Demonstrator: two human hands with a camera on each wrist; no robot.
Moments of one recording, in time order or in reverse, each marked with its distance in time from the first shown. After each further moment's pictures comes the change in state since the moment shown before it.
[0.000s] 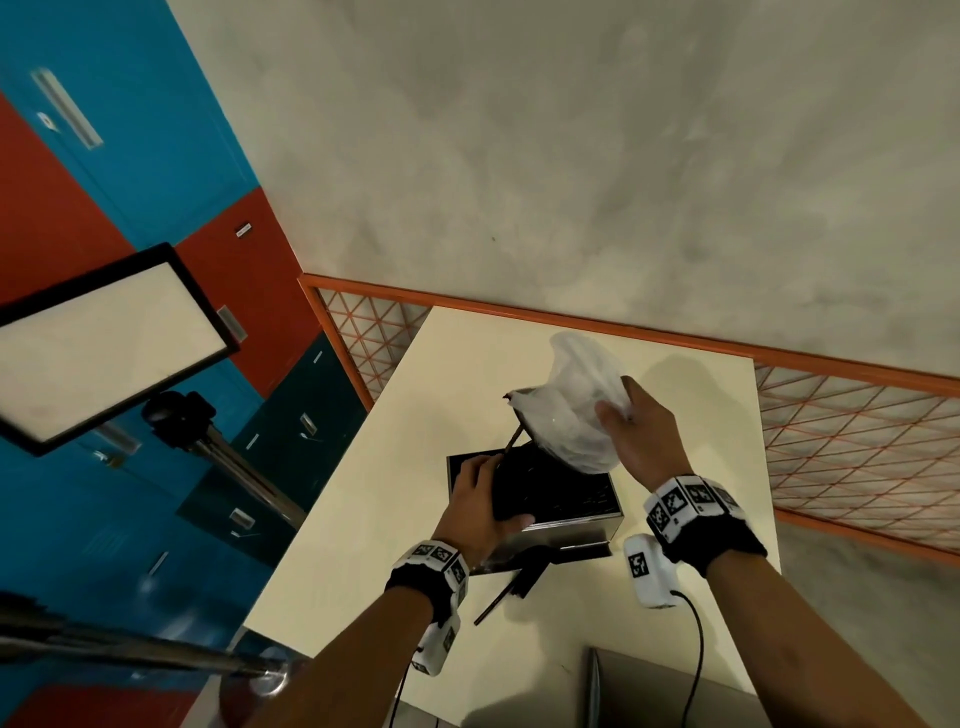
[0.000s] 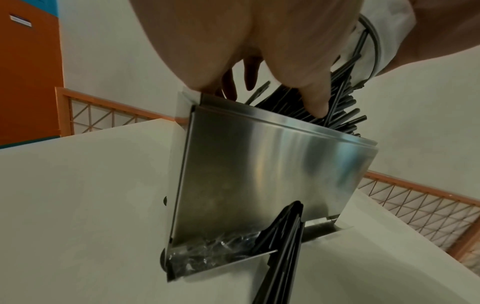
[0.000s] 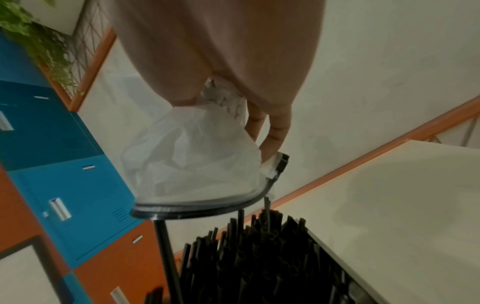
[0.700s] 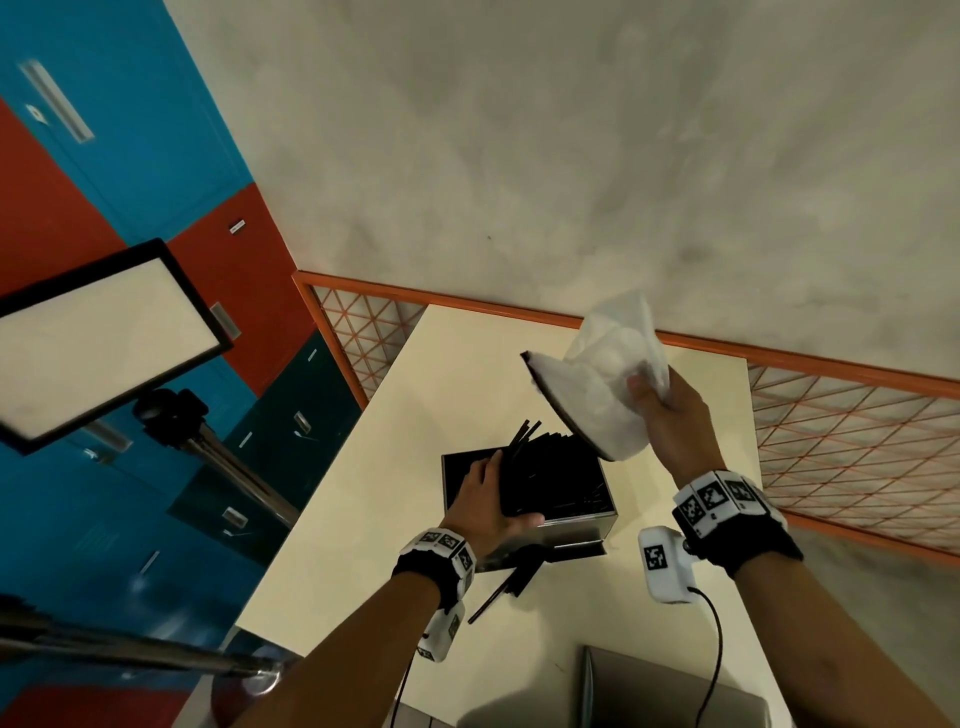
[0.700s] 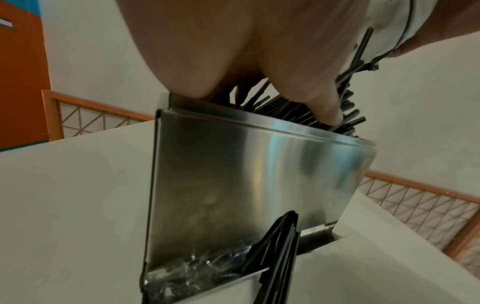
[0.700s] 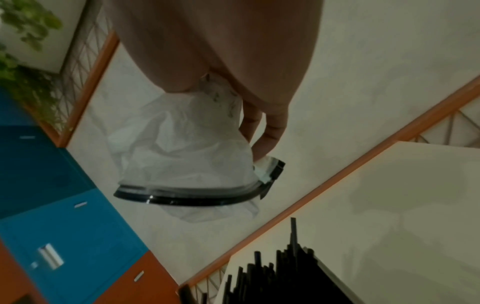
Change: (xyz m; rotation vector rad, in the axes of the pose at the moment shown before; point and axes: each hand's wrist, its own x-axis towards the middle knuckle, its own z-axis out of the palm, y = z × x) left_hand 0.009 0.018 0.004 0.042 -0.134 -0.132; right_hand -0.004 -0.003 -0.032 0.249 0.111 0.012
